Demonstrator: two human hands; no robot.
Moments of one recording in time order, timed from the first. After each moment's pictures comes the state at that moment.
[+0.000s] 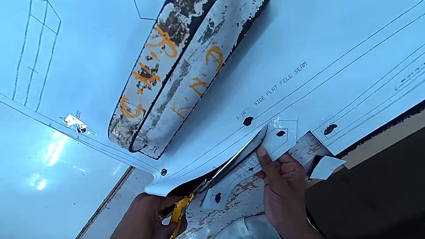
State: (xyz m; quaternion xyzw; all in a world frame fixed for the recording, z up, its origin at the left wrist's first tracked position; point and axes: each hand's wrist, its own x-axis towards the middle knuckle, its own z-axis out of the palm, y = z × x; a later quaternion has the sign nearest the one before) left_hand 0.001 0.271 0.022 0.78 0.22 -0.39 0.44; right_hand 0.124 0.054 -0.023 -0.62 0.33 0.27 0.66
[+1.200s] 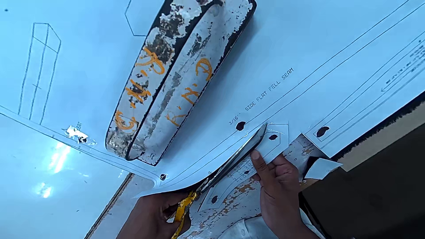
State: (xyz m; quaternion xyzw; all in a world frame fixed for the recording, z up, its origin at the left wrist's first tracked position) left_hand 0.012 0.266 0.014 0.76 0.23 -0.39 0.46; right_hand 0.124 0.053 -0.024 -0.61 0.33 0.27 0.66
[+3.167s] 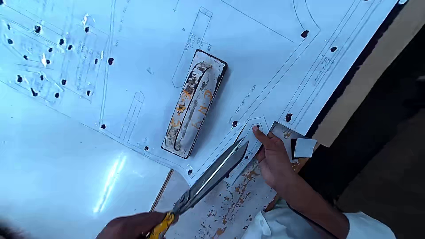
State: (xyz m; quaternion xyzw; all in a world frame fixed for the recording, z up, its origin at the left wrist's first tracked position) left_hand 0.018 0.323 0.133 0.80 0.12 -0.43 0.41; right_hand 0.157 0.057 -0.001 -0.49 0.41 0.32 0.70
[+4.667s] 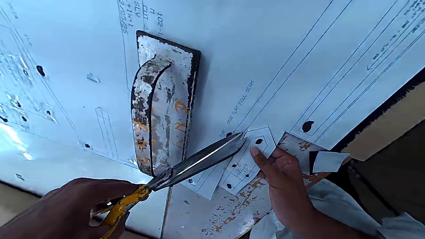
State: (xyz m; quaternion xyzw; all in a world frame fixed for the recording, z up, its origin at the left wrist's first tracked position) left_hand 0.200 0.366 0.103 0.69 0.06 -0.68 0.23; right_hand 0.157 0.048 -0.008 -0.48 0.43 0.36 0.68
